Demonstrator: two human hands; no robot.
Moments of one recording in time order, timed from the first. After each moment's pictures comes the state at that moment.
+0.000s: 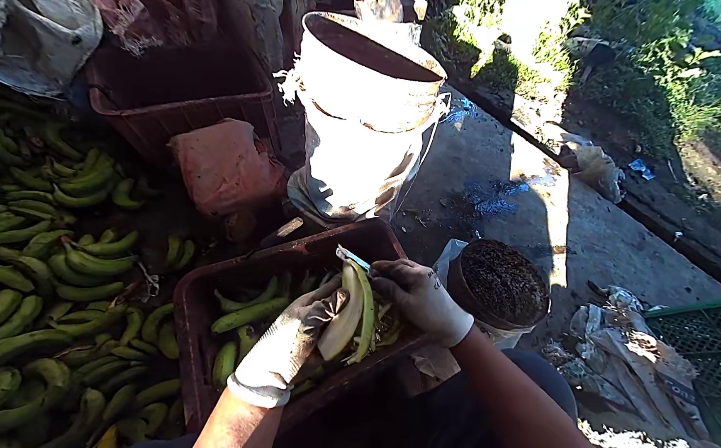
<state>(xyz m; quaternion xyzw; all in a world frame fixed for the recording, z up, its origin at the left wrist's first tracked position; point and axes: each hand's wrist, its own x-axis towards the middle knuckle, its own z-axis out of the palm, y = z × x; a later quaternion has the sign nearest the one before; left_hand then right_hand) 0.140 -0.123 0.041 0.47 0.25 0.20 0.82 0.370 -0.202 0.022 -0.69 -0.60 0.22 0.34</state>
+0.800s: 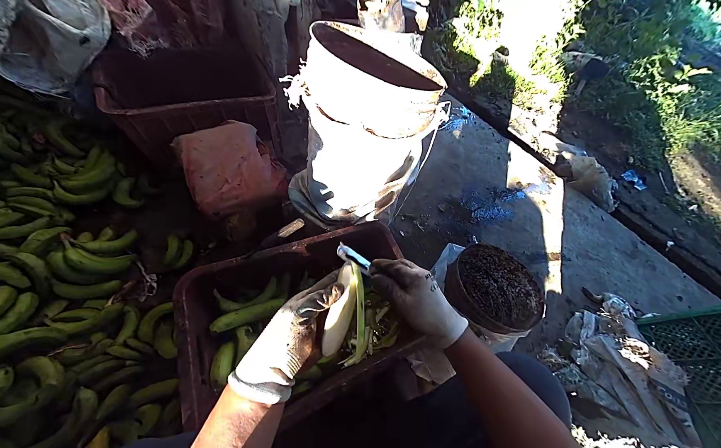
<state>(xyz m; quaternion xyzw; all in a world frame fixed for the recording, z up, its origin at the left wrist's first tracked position) 0.142 -0.122 0.044 0.44 0.24 0.24 0.83 0.367 -0.201 0.020 -0.70 -0.59 0.20 0.35</state>
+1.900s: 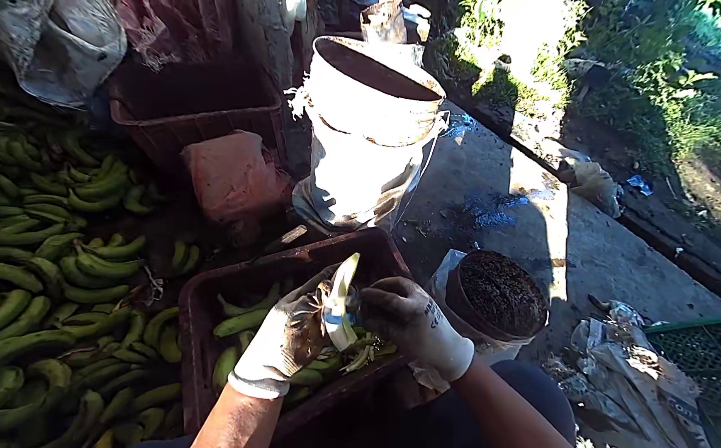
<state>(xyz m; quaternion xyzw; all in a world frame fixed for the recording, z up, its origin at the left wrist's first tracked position) 0.141 -0.111 0.031 0.38 0.15 0.30 0.86 0.349 -0.223 0.024 -0.60 -0.69 0.11 0.38</state>
